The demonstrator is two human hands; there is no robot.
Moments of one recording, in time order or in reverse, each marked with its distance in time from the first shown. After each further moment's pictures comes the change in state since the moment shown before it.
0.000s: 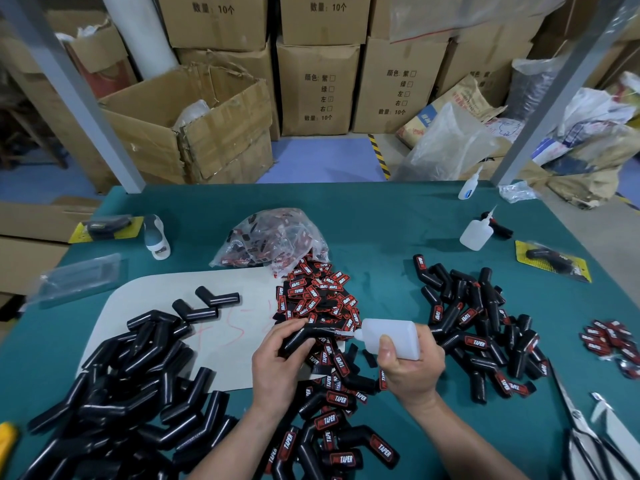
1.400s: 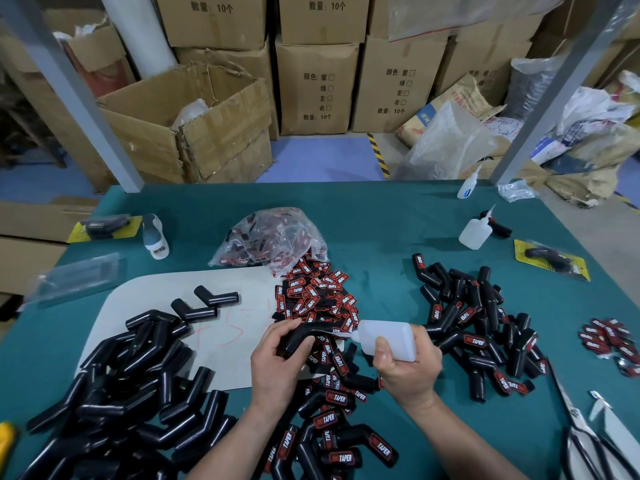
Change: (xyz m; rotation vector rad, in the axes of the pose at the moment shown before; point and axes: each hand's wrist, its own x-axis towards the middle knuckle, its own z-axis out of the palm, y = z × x) left_hand -0.002 0.007 0.002 -0.076 0.046 -0.028; right_hand -0.002 -0.001 0.001 -0.076 -0.011 -0.054
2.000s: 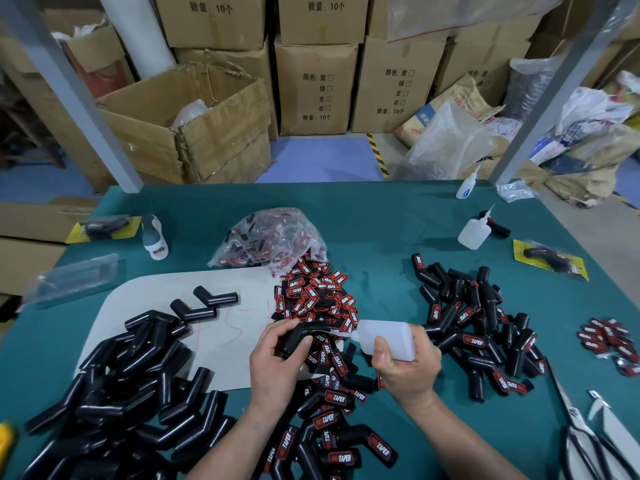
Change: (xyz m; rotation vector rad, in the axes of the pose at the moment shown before) left_hand -0.001 0.000 0.001 -0.018 0.013 -0.011; right_hand 0.003 -0.004 -0.001 -0.035 -0.001 -0.004
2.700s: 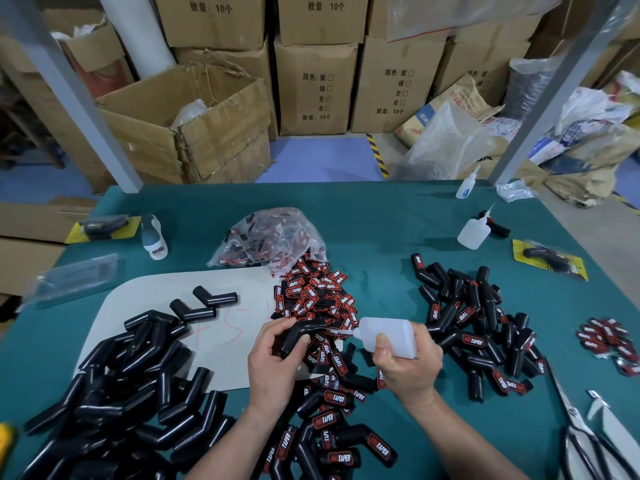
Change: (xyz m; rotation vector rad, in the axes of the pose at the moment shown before) left_hand 0.001 -0.003 -0.003 0.062 0.019 0.016; right_hand 0.002 0.005 0.001 0.026 0.009 -0.004
